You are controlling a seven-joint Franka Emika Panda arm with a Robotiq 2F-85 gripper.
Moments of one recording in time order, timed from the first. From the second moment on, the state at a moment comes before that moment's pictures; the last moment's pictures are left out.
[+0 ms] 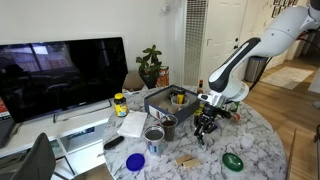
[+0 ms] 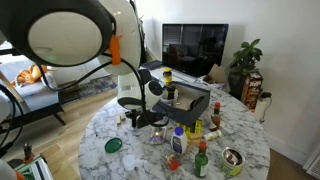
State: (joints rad) arm -0.85 0.77 0.84 -2.33 0.46 2.80 -1.89
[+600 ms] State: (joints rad) arm -0.86 0.78 0.84 -2.33 0.45 2.81 -1.84
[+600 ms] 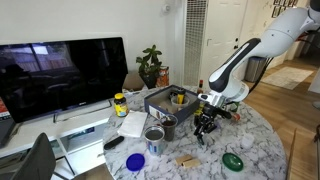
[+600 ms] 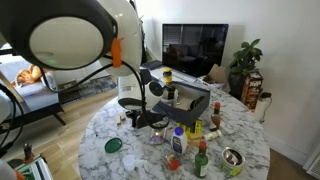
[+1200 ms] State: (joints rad) arm -0.84 0.71 0.81 -2.36 0.40 2.81 -1.76
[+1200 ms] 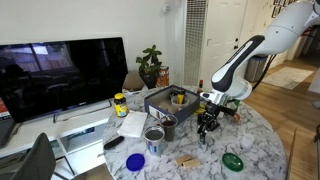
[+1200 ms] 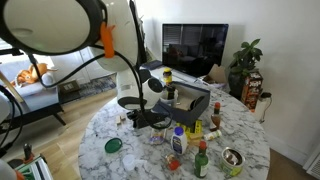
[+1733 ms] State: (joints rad) arm -0.71 0.65 0.61 -2.41 0.32 2.87 -1.68
